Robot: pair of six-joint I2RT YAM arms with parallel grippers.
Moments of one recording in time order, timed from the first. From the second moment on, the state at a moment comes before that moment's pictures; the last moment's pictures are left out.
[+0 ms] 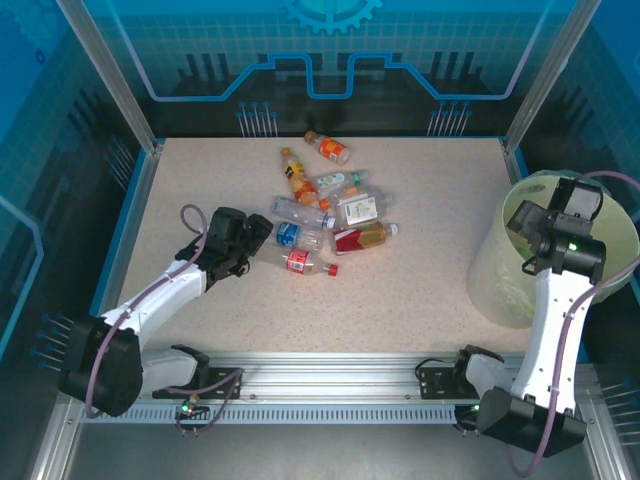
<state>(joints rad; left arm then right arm) -0.30 1.22 0.72 -0.31 -0.03 -1.24 -0.38 0.98 1.29 -1.05 0.20 0.22</state>
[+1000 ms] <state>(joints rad) -0.28 1.34 0.76 -0.35 0.00 -1.24 0.43 0.97 1.23 -0.72 -0.02 0.12</state>
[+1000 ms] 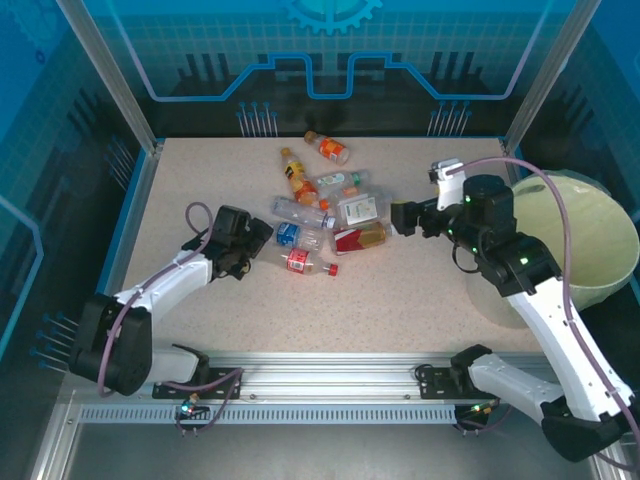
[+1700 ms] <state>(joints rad) -0.28 1.55 0.85 -0.41 -0.02 -1.36 0.48 1.00 1.20 -0.66 0.01 0.11</state>
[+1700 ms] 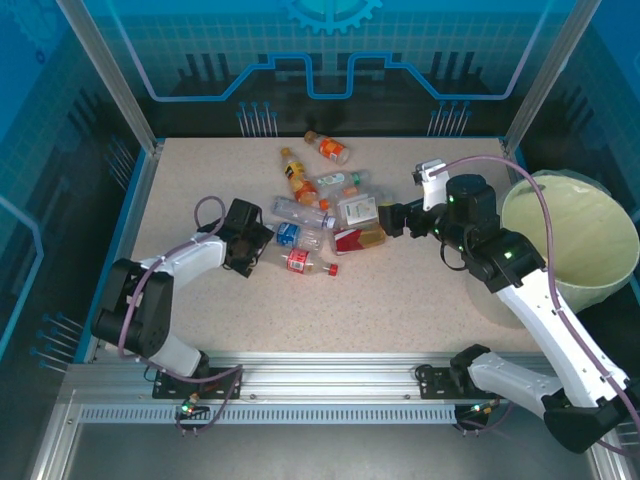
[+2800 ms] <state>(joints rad) -0.48 1.40 0.79 -0.15 -0.16 -0.98 0.48 0.97 1.14 -0.65 -0.01 0.11</state>
